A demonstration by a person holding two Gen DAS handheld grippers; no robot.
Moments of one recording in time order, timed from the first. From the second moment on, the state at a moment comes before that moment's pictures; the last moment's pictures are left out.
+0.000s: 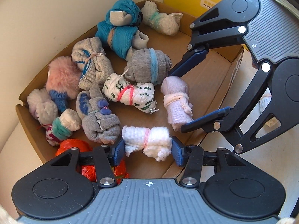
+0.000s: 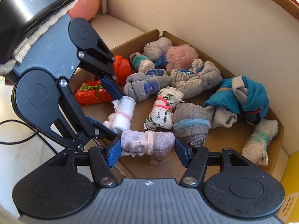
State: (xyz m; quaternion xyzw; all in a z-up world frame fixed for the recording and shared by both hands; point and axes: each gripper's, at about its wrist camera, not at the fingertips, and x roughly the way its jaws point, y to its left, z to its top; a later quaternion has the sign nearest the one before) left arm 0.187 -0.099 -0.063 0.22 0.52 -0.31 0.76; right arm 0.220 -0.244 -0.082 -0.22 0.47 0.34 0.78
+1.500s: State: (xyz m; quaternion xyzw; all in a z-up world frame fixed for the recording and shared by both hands) left arm 0.083 -0.060 -0.033 0.18 0.53 -0.31 0.77; right arm 0.118 -0.202 -0.058 -0.24 0.46 0.36 0.77
